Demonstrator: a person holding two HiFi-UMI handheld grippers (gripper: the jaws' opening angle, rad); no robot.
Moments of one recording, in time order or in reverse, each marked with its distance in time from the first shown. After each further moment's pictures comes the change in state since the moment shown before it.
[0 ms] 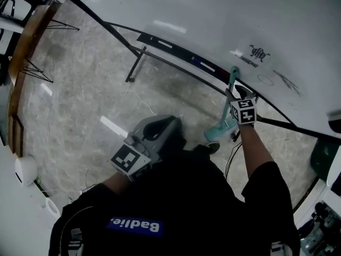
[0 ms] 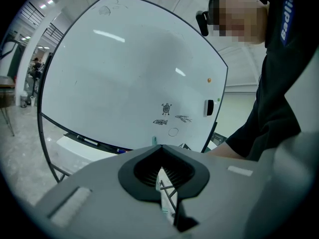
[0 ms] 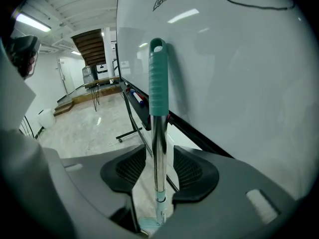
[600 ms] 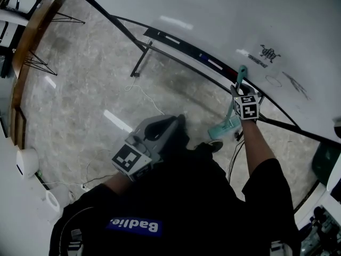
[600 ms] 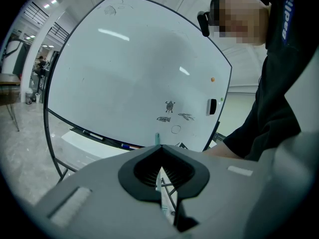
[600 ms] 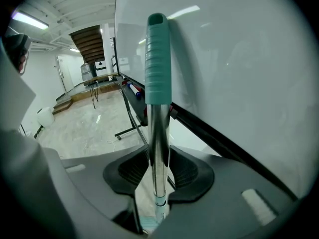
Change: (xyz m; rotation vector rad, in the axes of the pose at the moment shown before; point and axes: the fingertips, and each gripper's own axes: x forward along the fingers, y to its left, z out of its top) left arm -0.013 0.006 -0.012 -0.032 0.018 0.037; right arm 0.025 0.000 -0.007 -0.002 0.037 -0.008
